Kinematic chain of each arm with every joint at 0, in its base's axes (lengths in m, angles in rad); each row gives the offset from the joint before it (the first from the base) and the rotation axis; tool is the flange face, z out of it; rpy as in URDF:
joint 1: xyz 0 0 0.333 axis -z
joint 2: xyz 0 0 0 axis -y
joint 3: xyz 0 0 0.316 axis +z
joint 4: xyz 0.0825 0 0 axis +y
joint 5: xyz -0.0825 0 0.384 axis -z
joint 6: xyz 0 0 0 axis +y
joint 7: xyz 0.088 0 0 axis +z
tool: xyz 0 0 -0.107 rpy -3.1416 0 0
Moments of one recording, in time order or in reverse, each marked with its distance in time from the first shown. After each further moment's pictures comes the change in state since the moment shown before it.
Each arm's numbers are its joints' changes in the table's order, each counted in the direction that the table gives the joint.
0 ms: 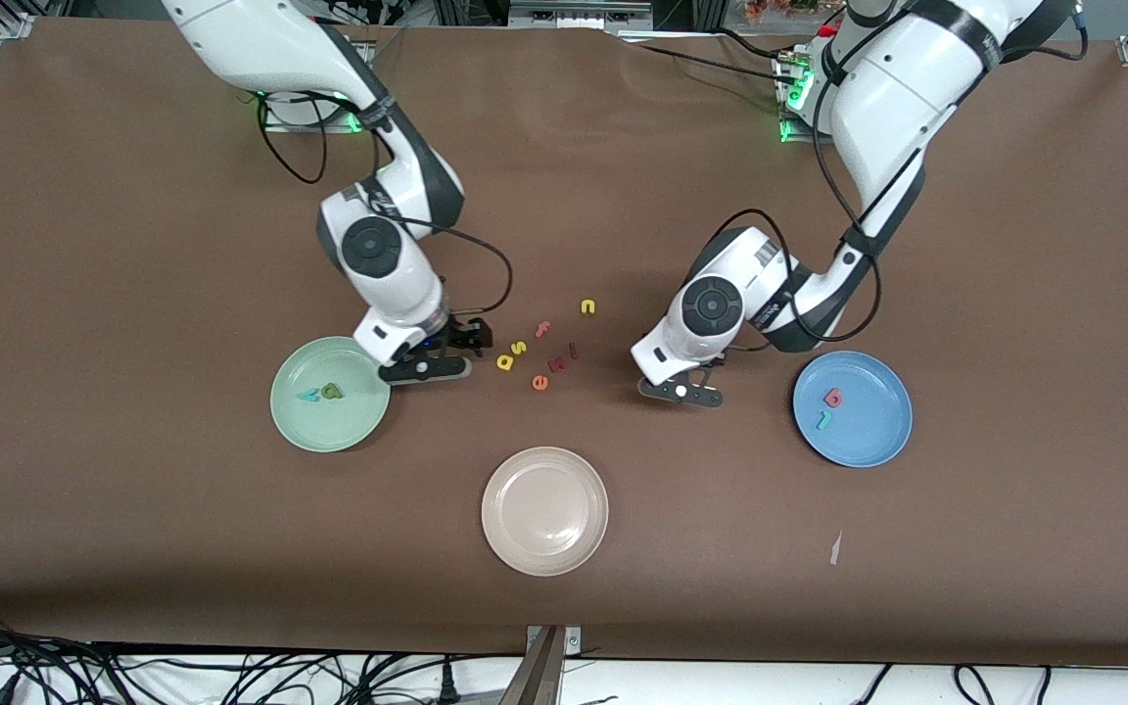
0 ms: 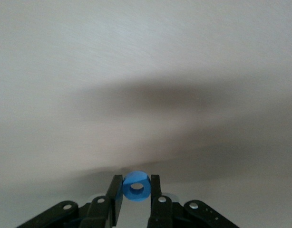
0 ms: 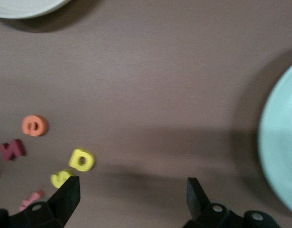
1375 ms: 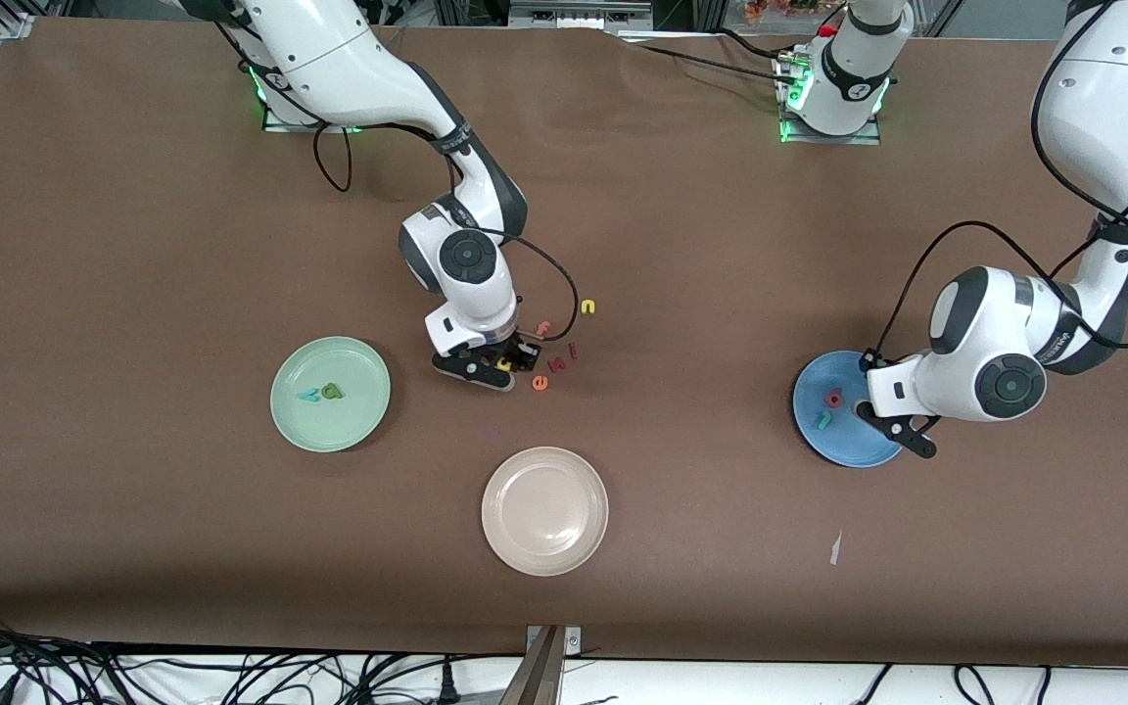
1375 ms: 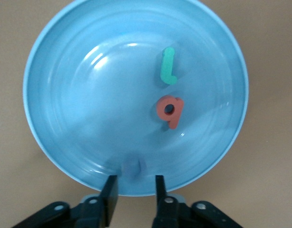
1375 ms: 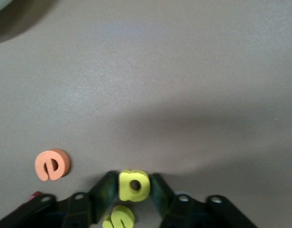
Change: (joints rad) left arm -0.463 0.076 0.009 0.027 -0.010 0.202 -0.835; right arm -0.210 -0.182 -0.126 -0.150 0.003 -0.037 -0.465
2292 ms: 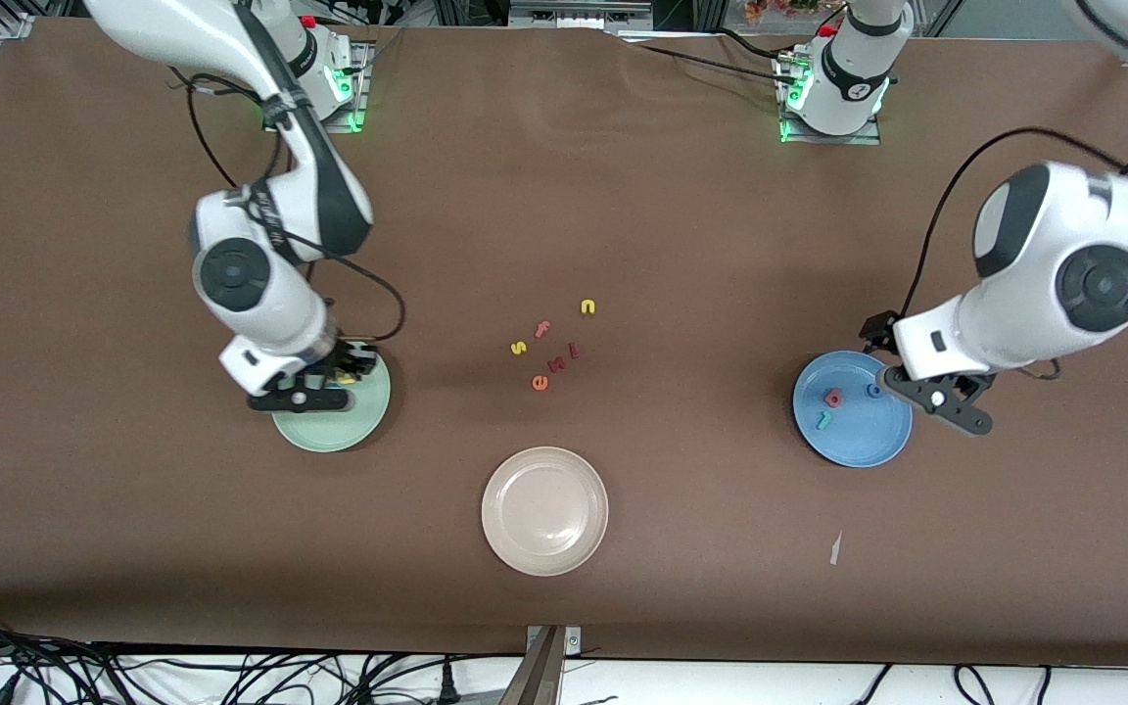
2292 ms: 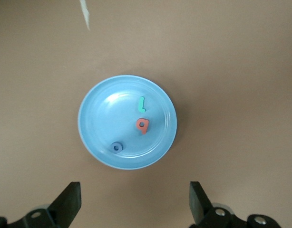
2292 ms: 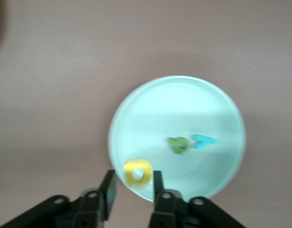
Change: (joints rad) left arm 0.014 0.298 -0.093 -0.084 0.130 0.155 0.067; right arm 0.334 0.337 -0.025 0.116 0.003 0.330 0.713
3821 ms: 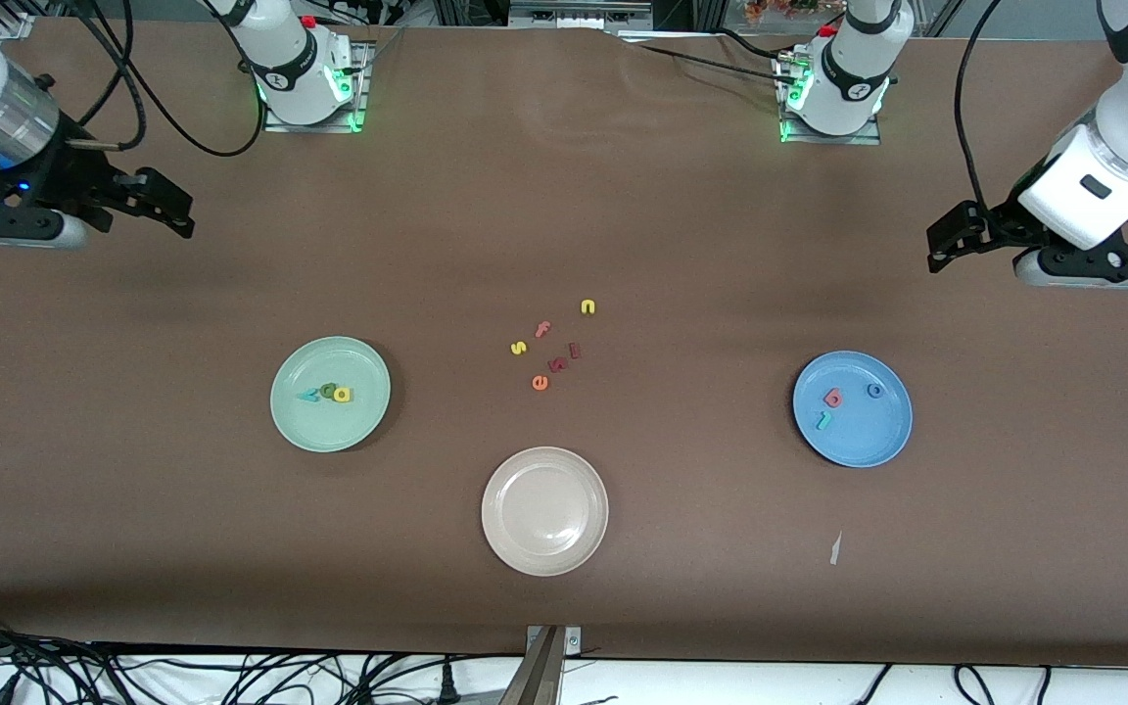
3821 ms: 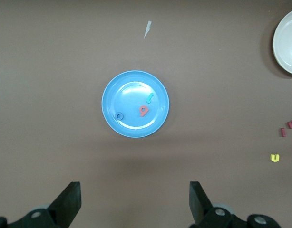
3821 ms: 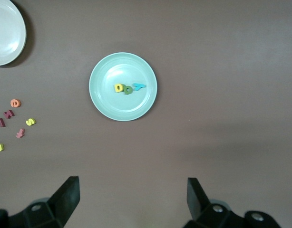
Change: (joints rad) left arm 0.412 0.330 0.507 0.019 0.214 0.143 0.359; right arm 0.271 0.457 0.095 -0.113 -0.047 0.567 0.094
